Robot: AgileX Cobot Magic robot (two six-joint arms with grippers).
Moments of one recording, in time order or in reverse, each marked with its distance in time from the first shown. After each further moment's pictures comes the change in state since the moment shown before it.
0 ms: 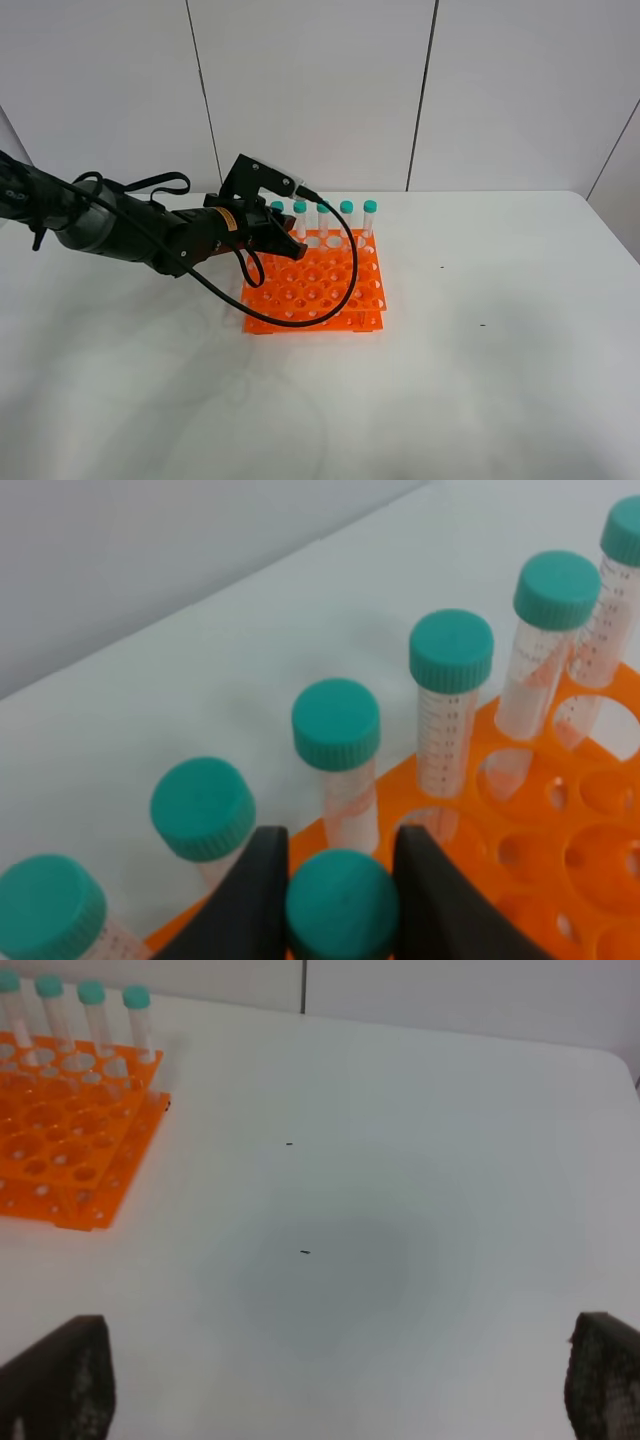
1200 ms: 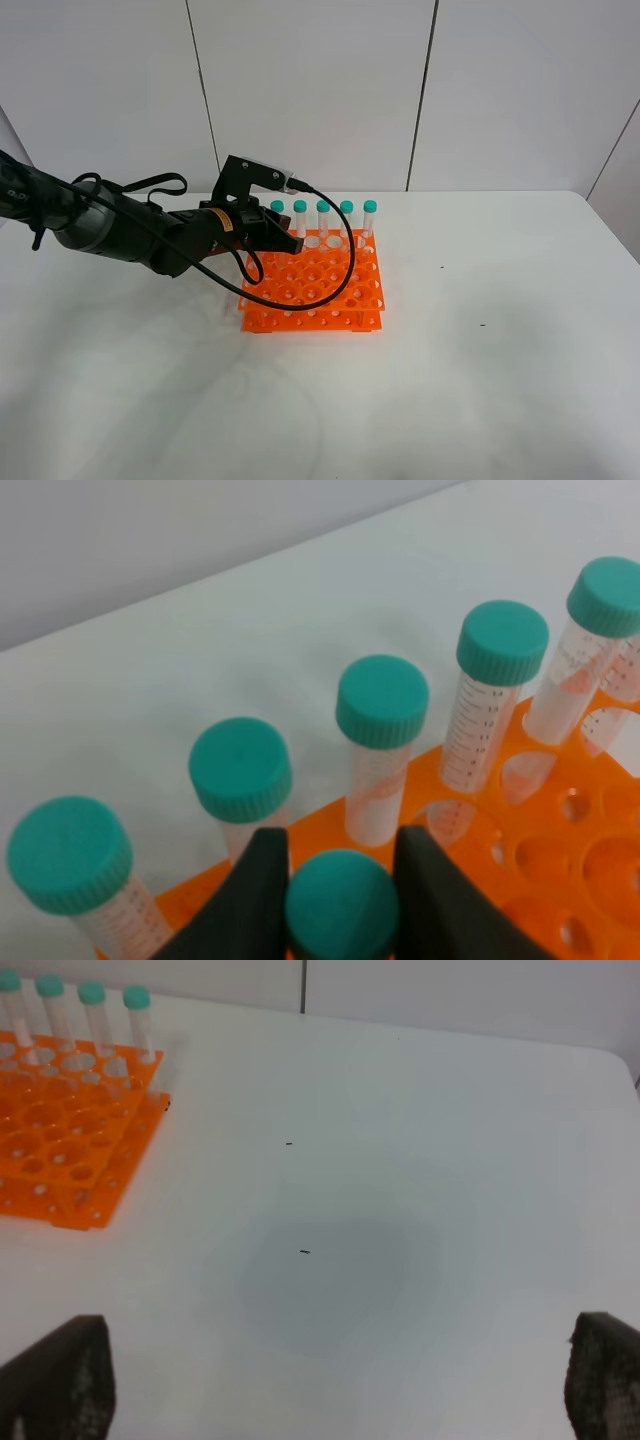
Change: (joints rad) left arm 0.023 0.008 0.000 0.000 0.001 -0.102; right arm 0.000 0.000 0.000 0.001 0.000 0.000
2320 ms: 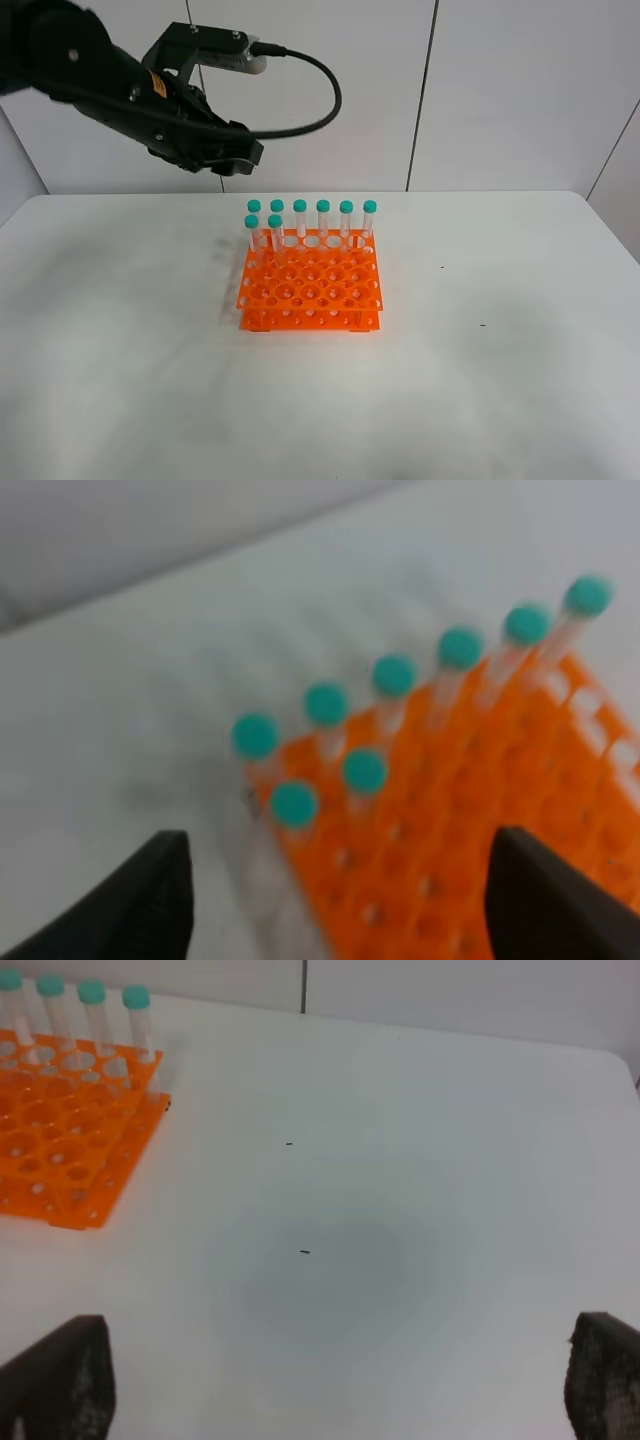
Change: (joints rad) left arm -0.001 -0.373 -0.353 -0.022 1.125 -0.007; right arm 0.000 0.000 0.000 0.000 0.000 0.000
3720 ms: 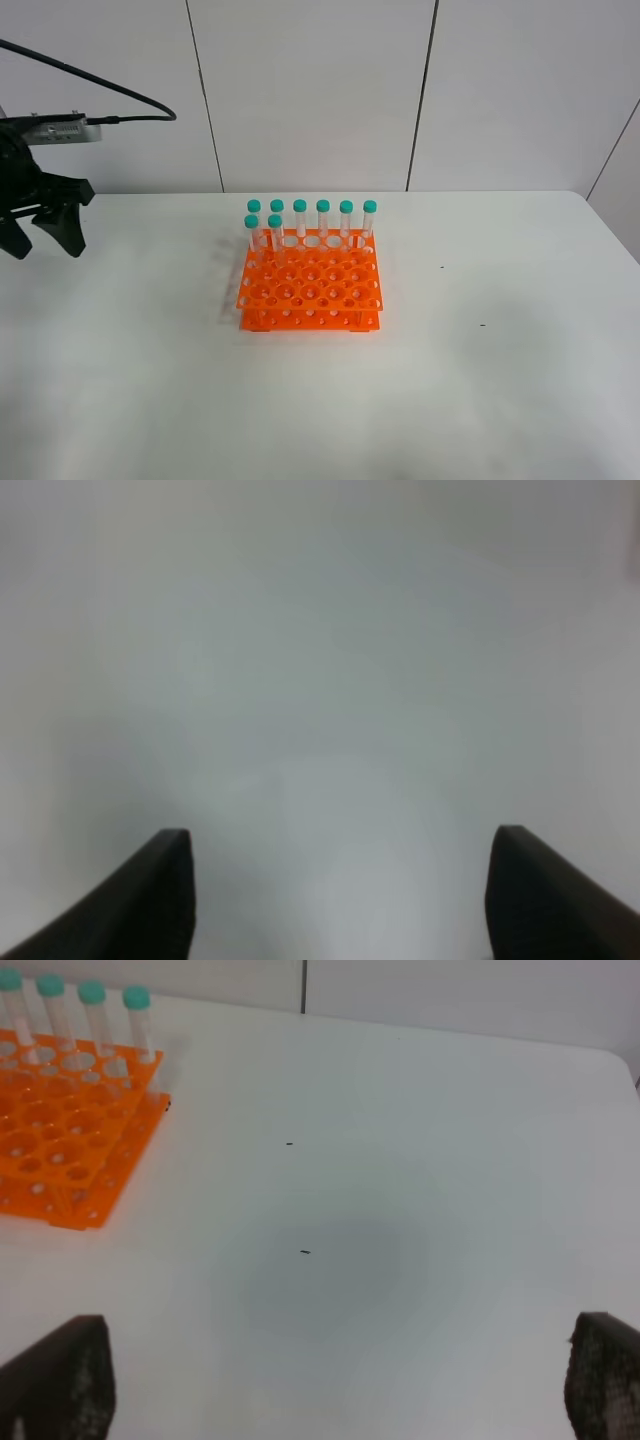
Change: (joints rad) left arm 0.483 -0.074 0.094 -0.149 0.579 0.115; right arm 0.000 0.000 0.000 0.000 0.000 0.000
